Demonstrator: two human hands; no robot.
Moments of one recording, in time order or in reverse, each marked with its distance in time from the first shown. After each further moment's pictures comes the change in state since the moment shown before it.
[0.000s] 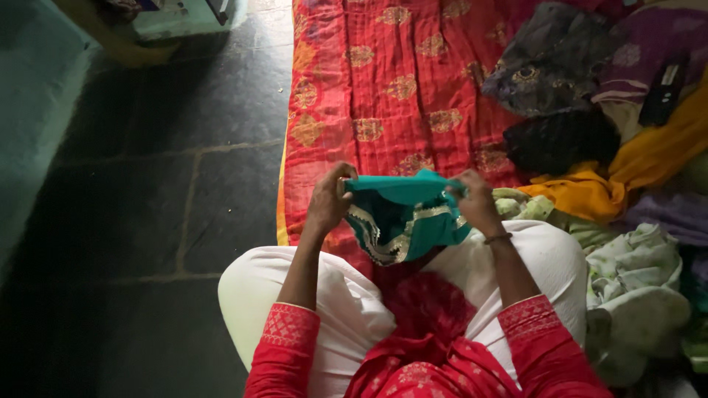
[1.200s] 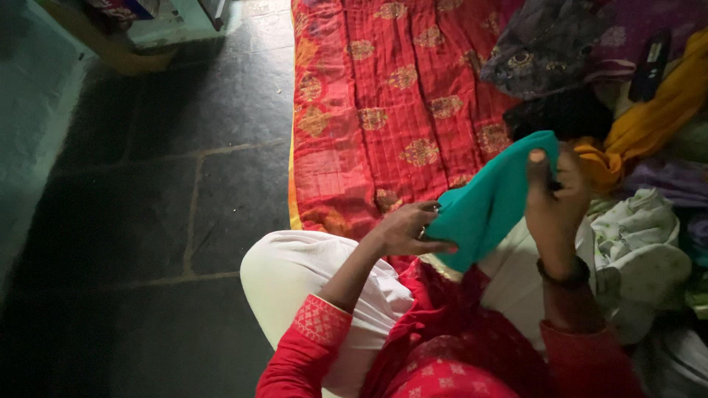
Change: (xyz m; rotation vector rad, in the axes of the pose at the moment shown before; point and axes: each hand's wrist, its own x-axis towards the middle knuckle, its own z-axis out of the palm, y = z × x) left_hand -0.064 0.082 0.044 -0.079 -0.617 0.339; right_hand -0.070 -0.239 -0.112 0.170 0.428 -0.116
